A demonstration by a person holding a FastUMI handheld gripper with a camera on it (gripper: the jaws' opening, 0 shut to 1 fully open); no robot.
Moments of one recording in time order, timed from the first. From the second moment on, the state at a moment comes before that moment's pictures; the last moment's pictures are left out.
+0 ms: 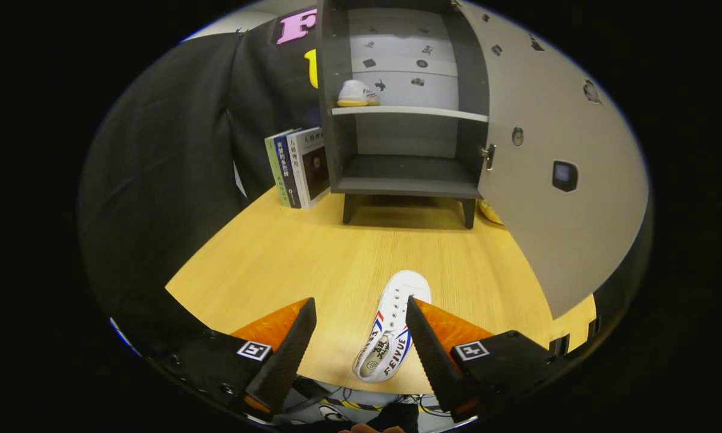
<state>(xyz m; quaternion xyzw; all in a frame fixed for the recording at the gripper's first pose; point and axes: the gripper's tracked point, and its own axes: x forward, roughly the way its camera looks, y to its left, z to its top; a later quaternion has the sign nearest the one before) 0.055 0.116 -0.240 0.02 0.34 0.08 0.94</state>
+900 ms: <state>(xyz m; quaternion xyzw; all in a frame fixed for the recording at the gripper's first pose) 0.078 0.104 -0.362 -0.07 0.48 0.01 0.87</state>
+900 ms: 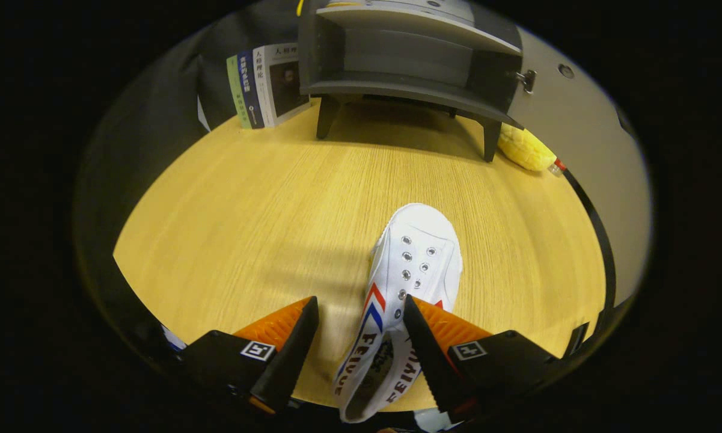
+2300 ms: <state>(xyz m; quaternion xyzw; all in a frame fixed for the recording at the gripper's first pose) 0.099 0.068 -0.224 -0.01 0.40 0.03 0.92</state>
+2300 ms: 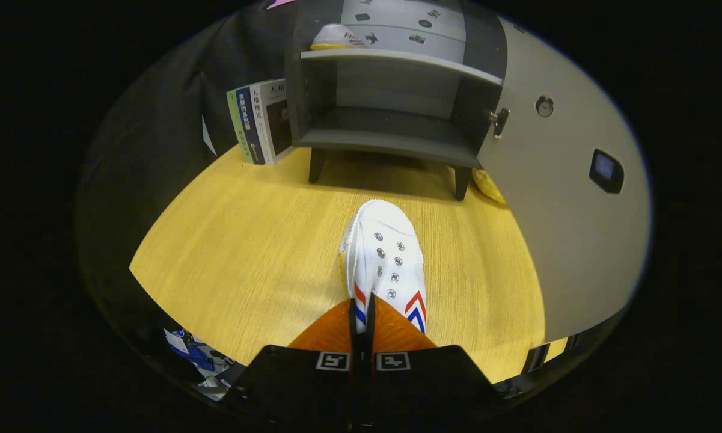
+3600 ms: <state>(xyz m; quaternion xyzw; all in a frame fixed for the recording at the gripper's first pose) 0.459 -0.007 0.065 -0.03 0.19 -0.01 0.98</state>
